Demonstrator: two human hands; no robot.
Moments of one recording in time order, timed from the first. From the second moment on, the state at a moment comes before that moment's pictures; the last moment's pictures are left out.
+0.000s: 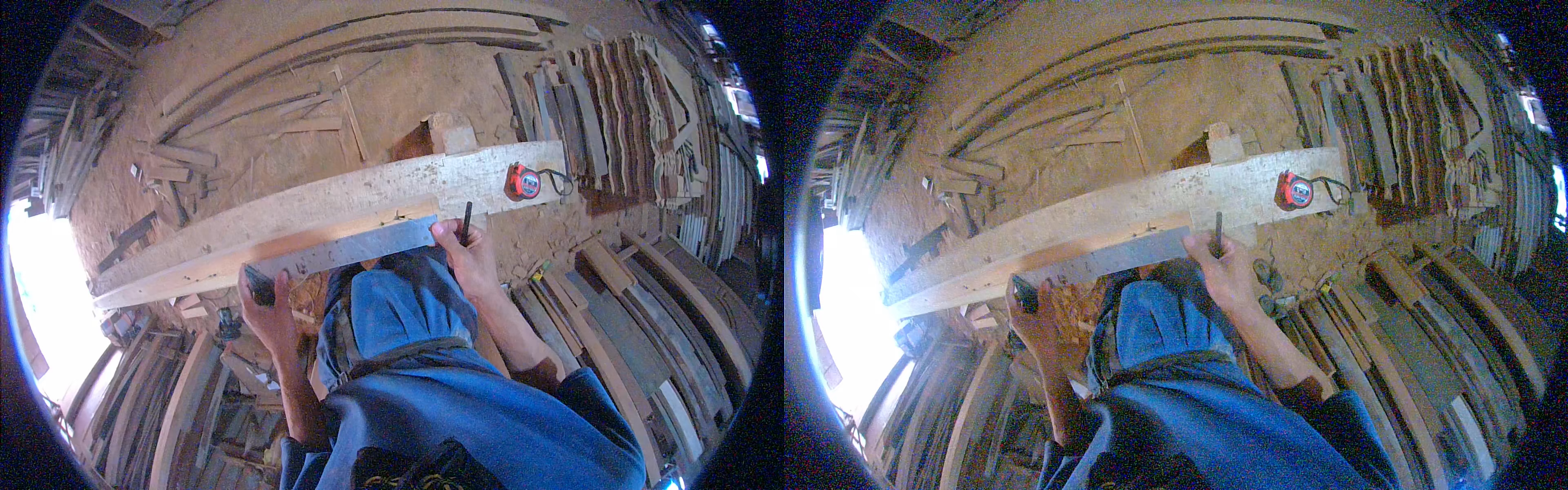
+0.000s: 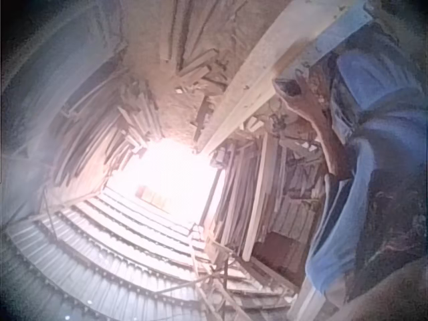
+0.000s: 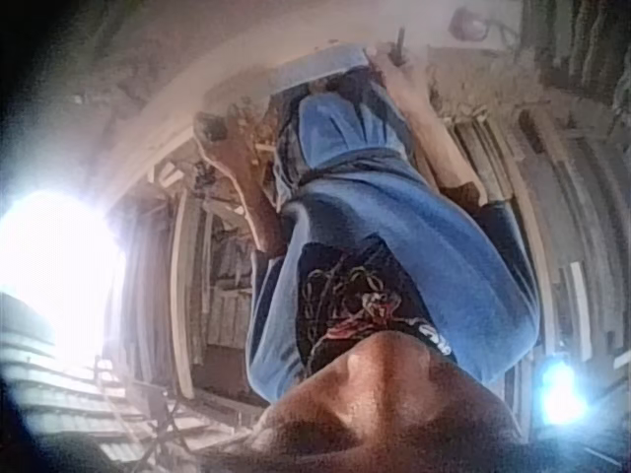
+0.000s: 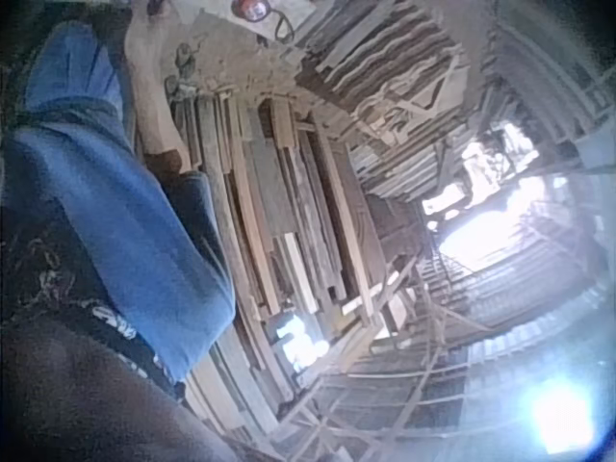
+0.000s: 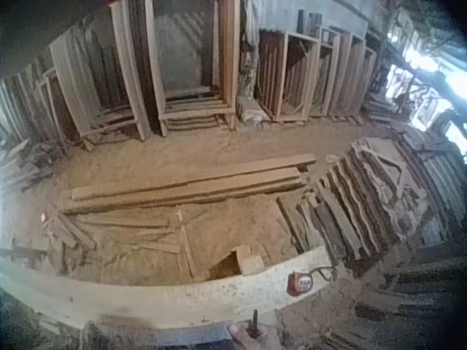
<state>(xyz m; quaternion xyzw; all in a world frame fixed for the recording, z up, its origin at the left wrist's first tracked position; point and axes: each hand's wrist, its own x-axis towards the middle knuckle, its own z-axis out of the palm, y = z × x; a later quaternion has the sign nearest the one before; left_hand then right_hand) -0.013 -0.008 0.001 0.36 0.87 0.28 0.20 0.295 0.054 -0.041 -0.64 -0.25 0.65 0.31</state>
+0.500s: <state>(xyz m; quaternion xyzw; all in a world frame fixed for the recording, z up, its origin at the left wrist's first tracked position) -0.018 -0.012 -0.008 0.35 0.87 0.29 0.20 0.295 0.054 -0.045 -0.66 -0.26 0.64 0.31</state>
